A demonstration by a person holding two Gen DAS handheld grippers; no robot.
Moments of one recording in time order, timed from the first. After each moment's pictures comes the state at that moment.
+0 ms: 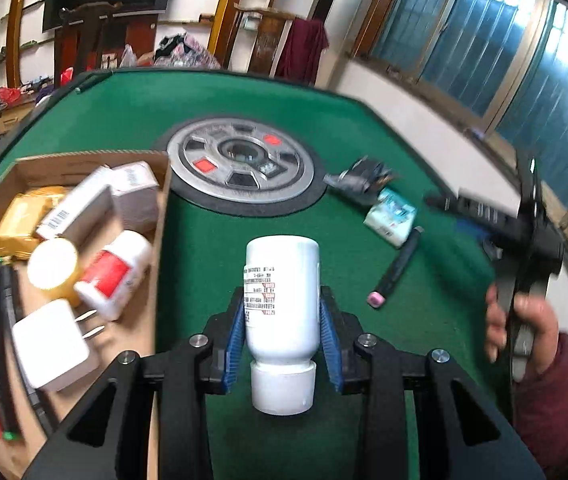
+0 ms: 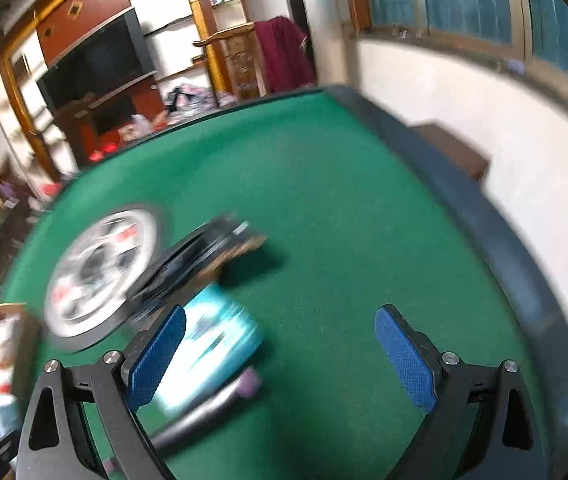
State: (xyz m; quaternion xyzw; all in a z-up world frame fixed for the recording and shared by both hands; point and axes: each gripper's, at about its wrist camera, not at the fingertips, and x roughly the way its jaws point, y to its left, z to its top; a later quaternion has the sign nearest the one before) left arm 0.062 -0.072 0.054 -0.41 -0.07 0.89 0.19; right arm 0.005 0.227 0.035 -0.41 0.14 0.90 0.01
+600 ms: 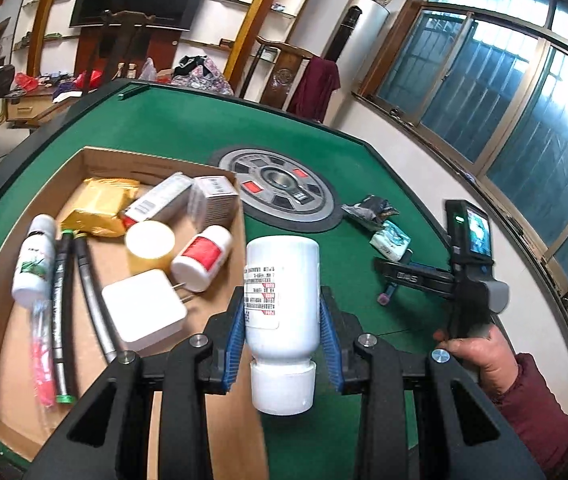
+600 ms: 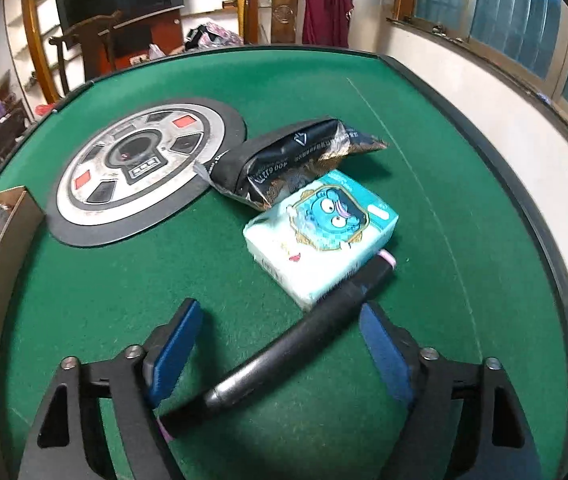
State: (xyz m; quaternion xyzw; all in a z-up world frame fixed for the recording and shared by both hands) left arm 0.103 -0.142 0.066 -0.37 -0.13 0.90 0.18; right arm 0.014 0.138 0.009 -0.46 0.01 0.89 0.04
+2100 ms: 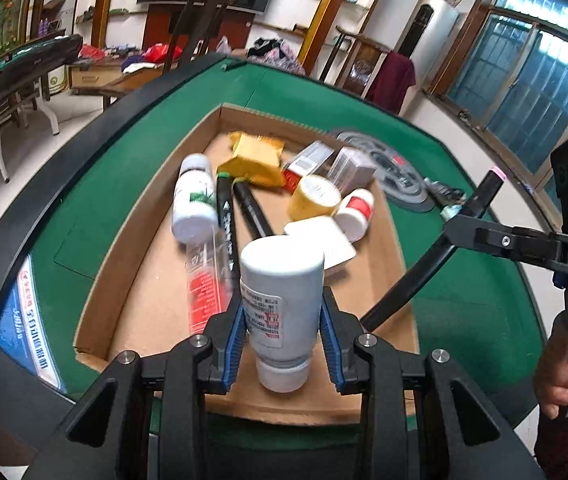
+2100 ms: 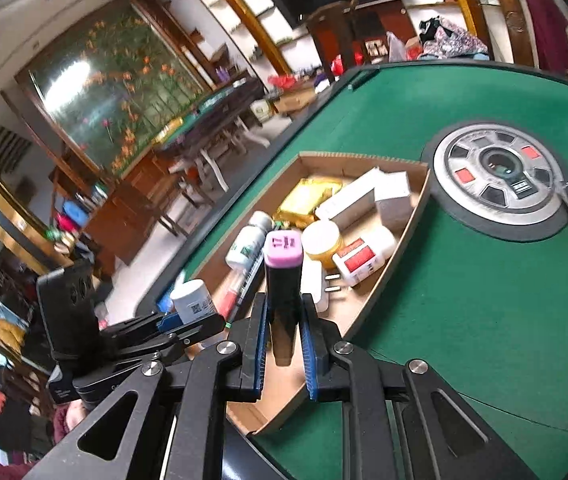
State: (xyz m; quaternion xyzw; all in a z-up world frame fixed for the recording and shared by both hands) left arm 0.143 -0.237 0.045 -0.42 -0.14 0.89 0.07; right arm 0.073 -0.054 0.072 -0.46 0.07 0.80 -0.39
